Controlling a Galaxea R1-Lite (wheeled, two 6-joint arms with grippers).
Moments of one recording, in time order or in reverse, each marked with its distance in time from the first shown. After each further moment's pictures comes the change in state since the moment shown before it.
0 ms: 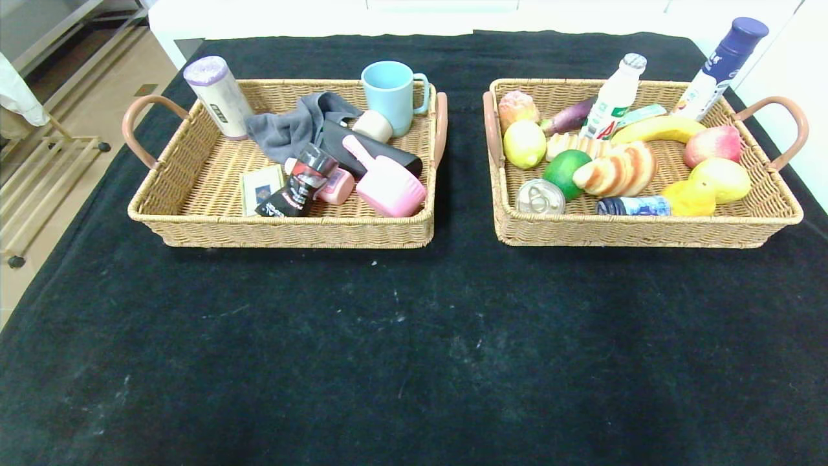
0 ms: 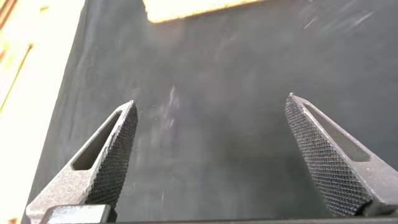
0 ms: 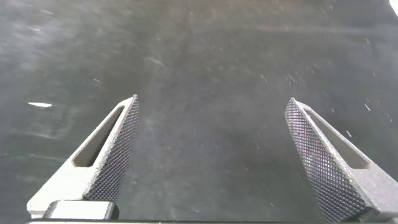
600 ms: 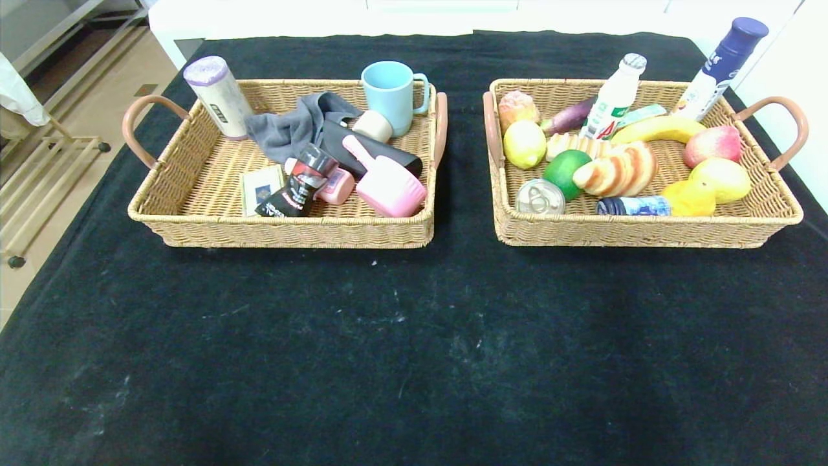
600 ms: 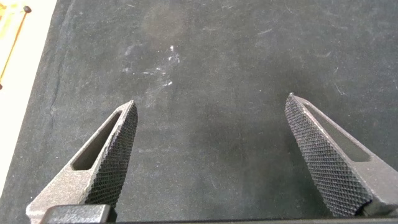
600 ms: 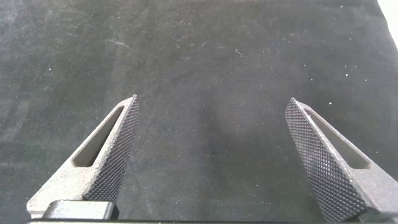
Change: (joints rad) left arm 0.000 0.000 0.127 -0.016 0.052 -0.010; right arm -0.002 0.000 0.083 -0.046 -0.107 0.020
